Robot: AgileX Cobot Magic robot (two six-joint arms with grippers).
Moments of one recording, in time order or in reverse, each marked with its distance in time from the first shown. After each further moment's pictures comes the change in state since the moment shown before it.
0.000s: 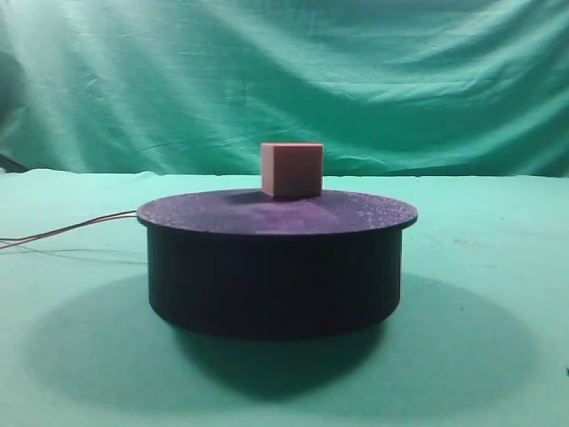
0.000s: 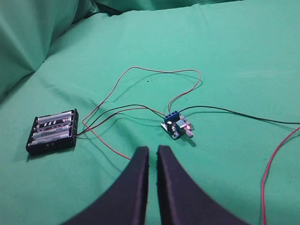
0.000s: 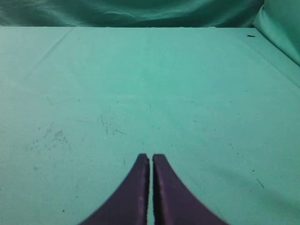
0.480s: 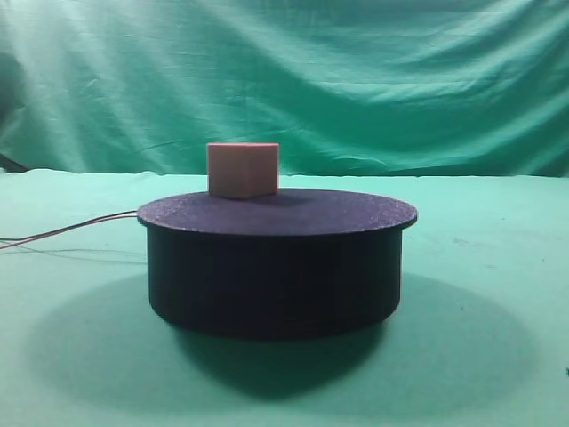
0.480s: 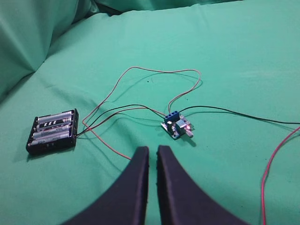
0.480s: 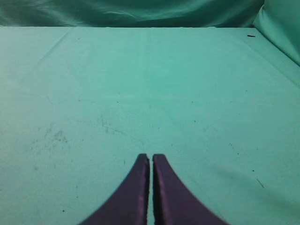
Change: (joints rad) left arm 0.000 0.000 0.000 0.000 0.000 0.000; right arm 0.000 0.000 0.001 0.055 -0.053 0.019
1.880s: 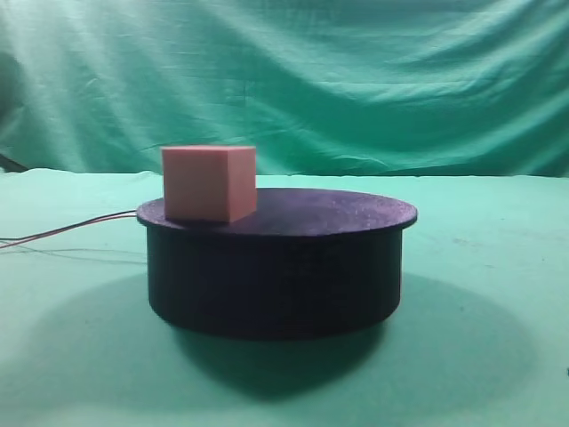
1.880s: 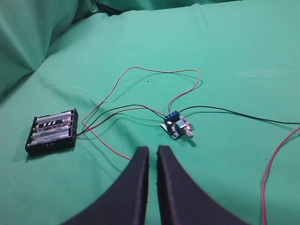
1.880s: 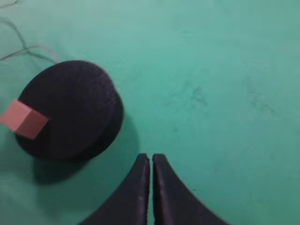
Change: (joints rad) left arm 0.000 0.000 0.000 0.000 0.000 0.000; right arm 0.319 0.998 -0.553 0.540 0.268 -0.607
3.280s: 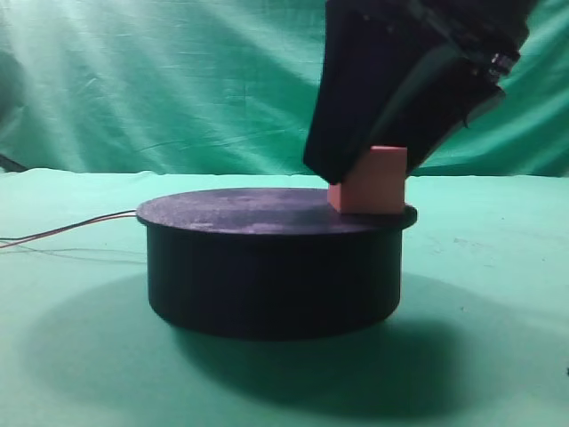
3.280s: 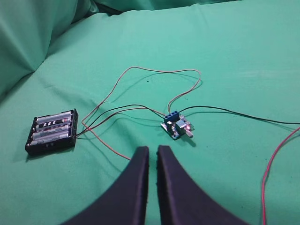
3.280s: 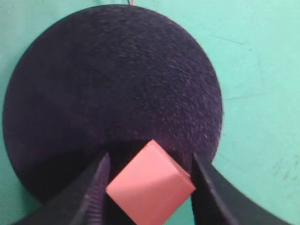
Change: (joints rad) left arm 0.000 0.000 0.000 0.000 0.000 0.000; right arm 0.261 0.535 -0.333 -0.253 -0.020 0.098
